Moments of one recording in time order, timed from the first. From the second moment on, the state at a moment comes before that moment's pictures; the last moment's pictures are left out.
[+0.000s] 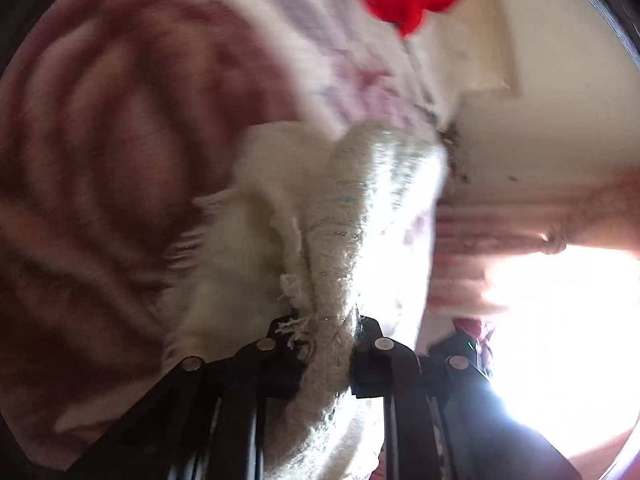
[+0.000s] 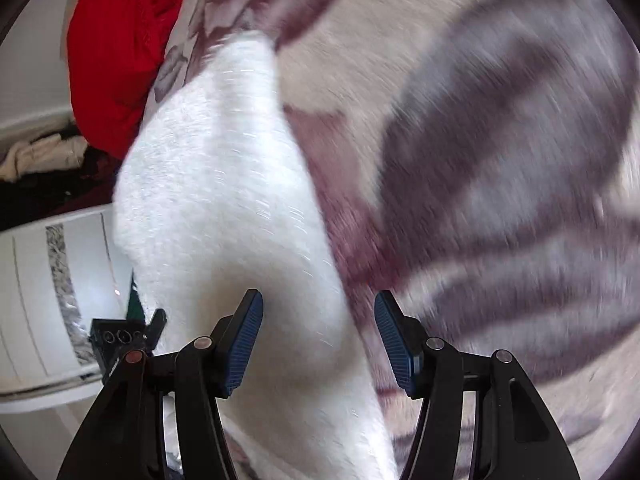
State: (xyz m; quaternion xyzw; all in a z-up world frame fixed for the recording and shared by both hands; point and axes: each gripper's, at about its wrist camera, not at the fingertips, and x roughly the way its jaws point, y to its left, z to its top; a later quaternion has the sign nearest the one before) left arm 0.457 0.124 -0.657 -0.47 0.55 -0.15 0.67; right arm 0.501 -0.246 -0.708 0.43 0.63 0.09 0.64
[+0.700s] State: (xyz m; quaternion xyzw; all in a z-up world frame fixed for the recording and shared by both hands) left arm 0.581 0.061 -0.648 -0.21 0.64 -0.04 0.74; right arm 0.571 -0.205 -0.663 0.36 0.61 0.12 0.70
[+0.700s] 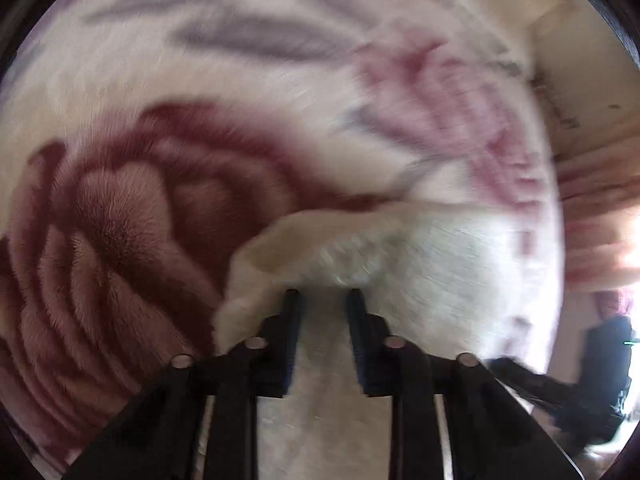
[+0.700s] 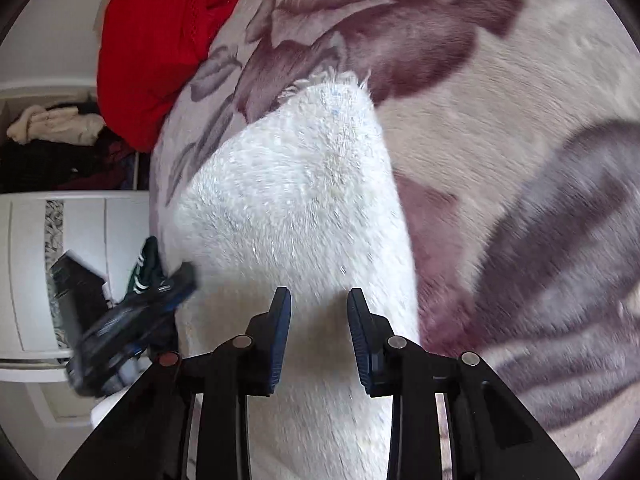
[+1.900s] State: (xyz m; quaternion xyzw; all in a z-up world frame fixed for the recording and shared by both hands) left arm 0.466 0.075 -0.656 -0.24 0.63 -0.12 0.73; right arm 0.484 -0.127 -0.708 0.20 0.73 0.05 0.65
